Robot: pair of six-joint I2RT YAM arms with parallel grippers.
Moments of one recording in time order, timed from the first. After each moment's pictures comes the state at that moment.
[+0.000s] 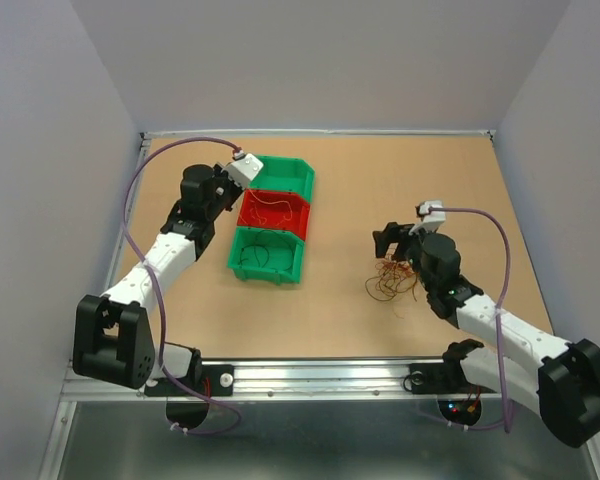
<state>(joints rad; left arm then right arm) -0.26 1.32 0.89 0.15 0.08 0.56 0.48 0.96 0.37 0.41 0.22 0.27</state>
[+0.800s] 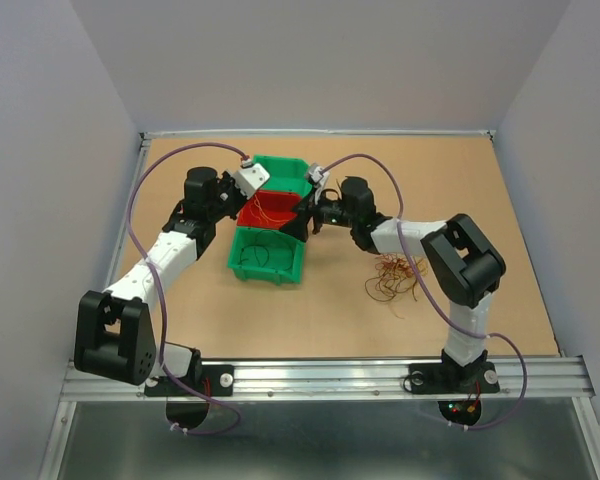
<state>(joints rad) -0.26 1.34 0.89 0.05 0.24 0.59 0.59 1.91 1.08 0.66 -0.65 0.14</state>
